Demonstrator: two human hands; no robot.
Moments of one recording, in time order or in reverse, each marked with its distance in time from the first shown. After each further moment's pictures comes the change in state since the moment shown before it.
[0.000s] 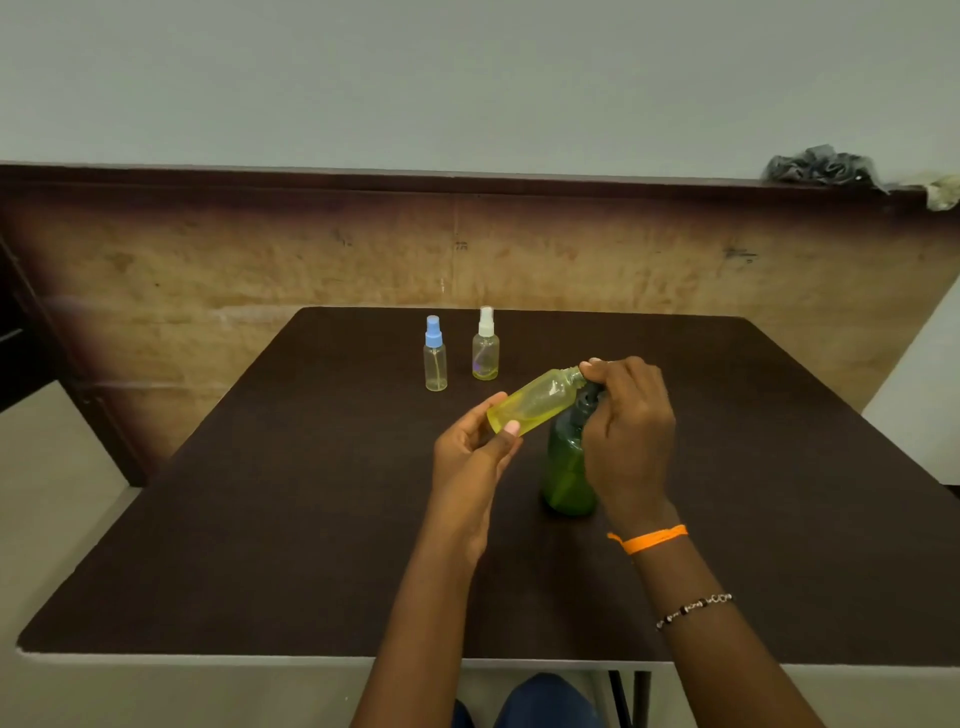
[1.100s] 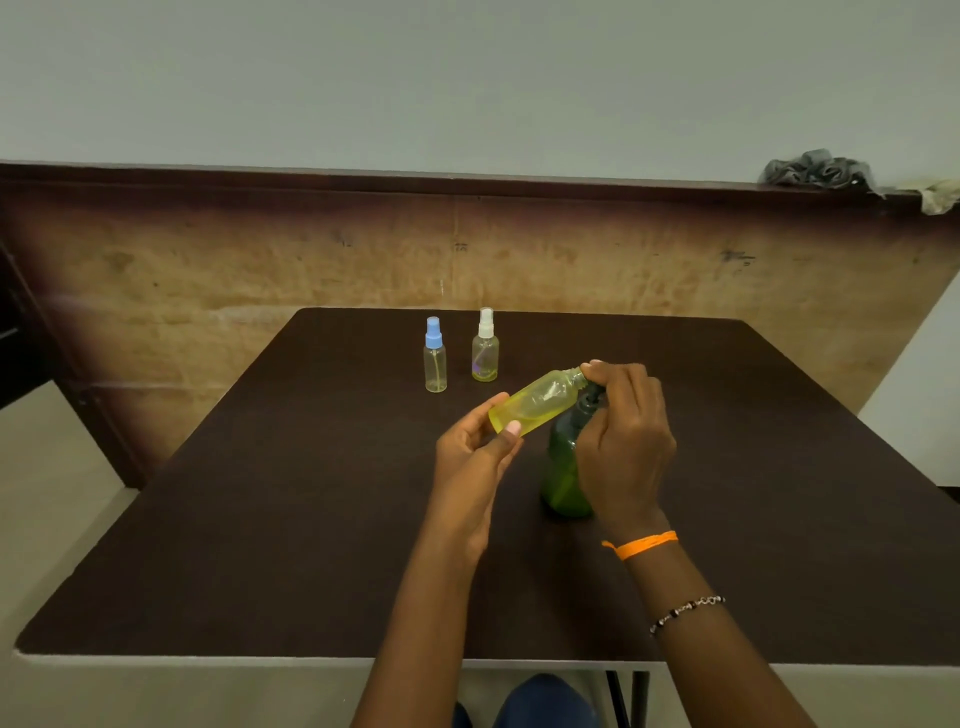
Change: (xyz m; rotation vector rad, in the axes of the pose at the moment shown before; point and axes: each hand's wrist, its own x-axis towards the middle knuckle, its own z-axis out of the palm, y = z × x) left_hand 0.000 0.004 0.000 0.002 -0.010 -0.028; right_hand -0.008 -0.004 0.004 -0.098 0.014 0.049
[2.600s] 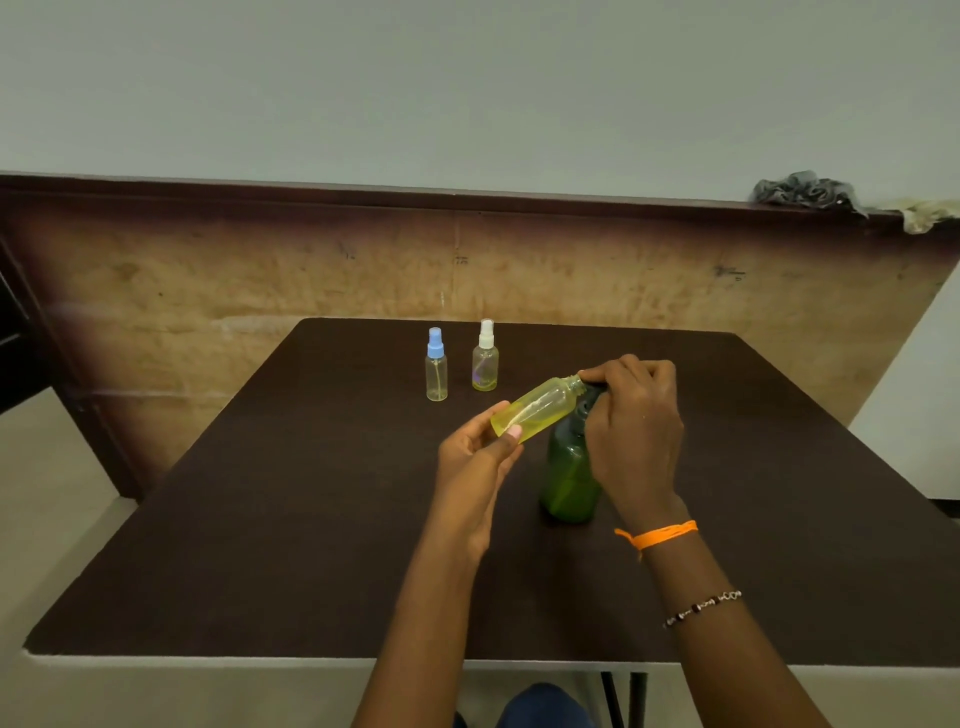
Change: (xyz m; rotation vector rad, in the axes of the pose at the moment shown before) left_hand -0.002 0.003 0.001 -0.034 -0.007 -0.026; right_hand 0.017 0.000 -0.012 -0.059 -0.089 -0.019
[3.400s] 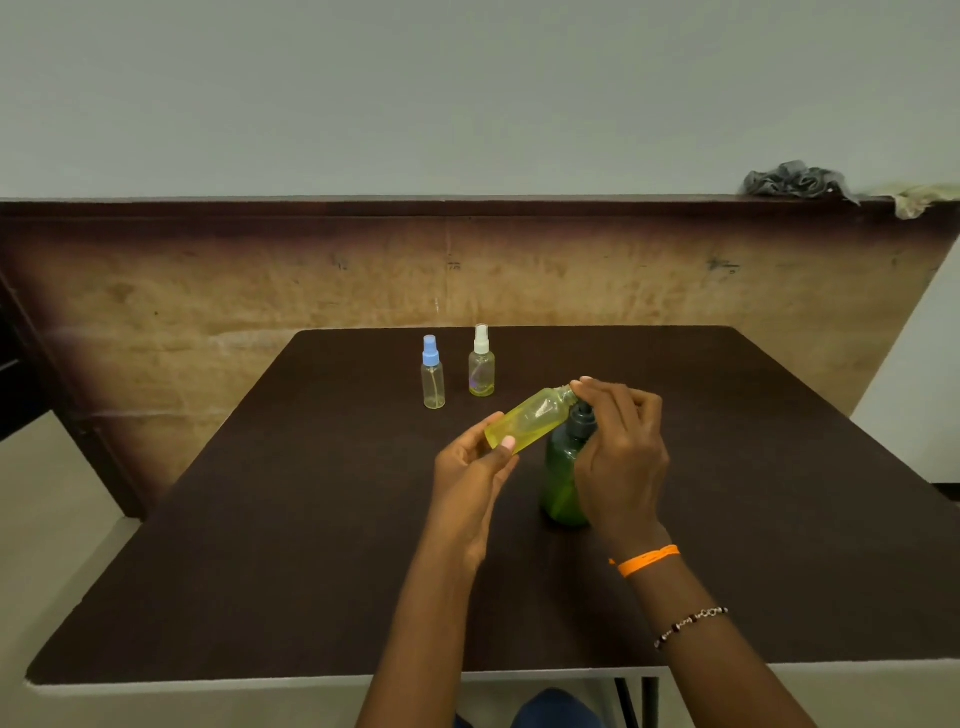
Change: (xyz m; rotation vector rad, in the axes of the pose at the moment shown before) left_hand 0.002 -0.002 -0.003 0.018 0.000 -0.026; right_hand -0.025 0.006 0.013 0.006 0.071 -0.021
